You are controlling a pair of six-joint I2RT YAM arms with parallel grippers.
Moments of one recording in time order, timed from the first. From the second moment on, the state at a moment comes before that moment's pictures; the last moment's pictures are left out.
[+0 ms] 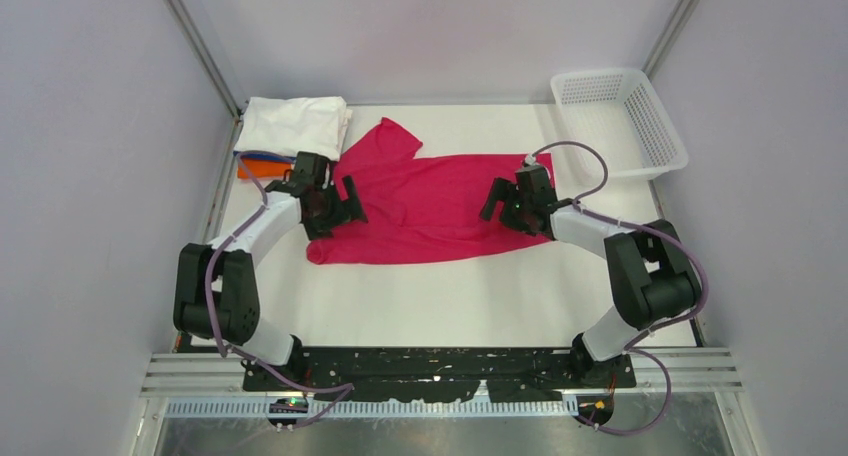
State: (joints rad) left arm -0.19 1.53 1.01 -0.56 0.12 -0.55; right arm 0.32 1.57 0.80 -0.09 -0.03 0.61
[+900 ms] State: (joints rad) left arm -0.19 1.61 1.01 -0.47 0.17 -0.57; right arm 0.27 1.53 0.82 -0.03 0.07 0.55
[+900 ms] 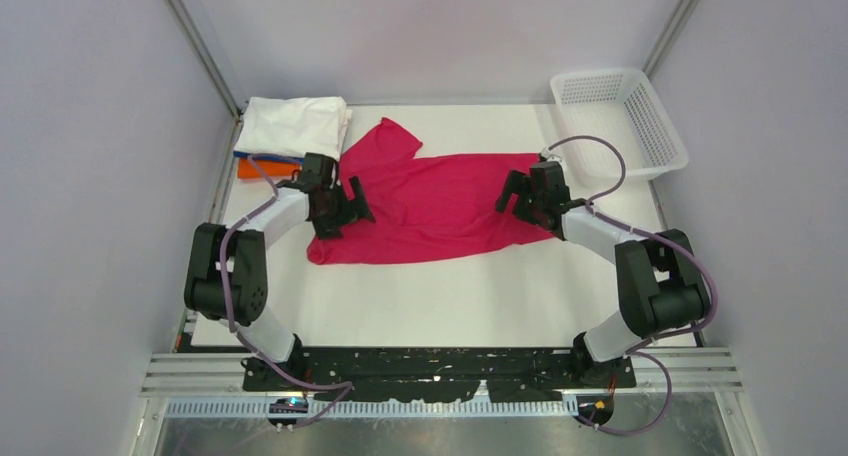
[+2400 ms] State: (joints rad) left arm -0.50 1.06 0.45 -0.32 0.10 -0.78; right arm 0.23 0.79 0.39 -0.65 0.11 0.74
